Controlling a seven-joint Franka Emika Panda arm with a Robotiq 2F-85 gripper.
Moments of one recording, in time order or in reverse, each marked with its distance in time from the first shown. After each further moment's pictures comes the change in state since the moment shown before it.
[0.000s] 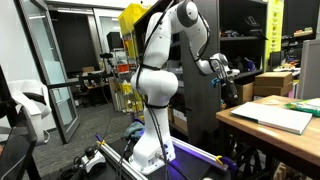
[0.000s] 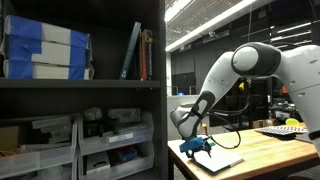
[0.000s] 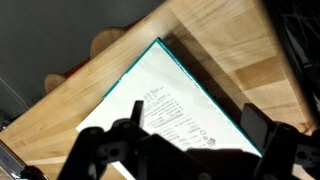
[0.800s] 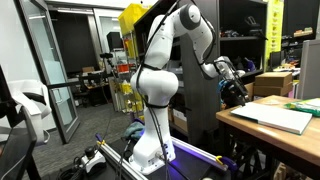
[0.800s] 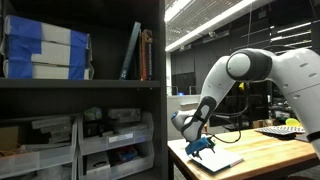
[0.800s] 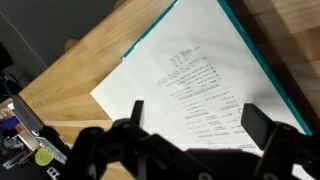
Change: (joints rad) arm 0.020 0.070 -0.070 0.049 -0.167 -0.018 -0.014
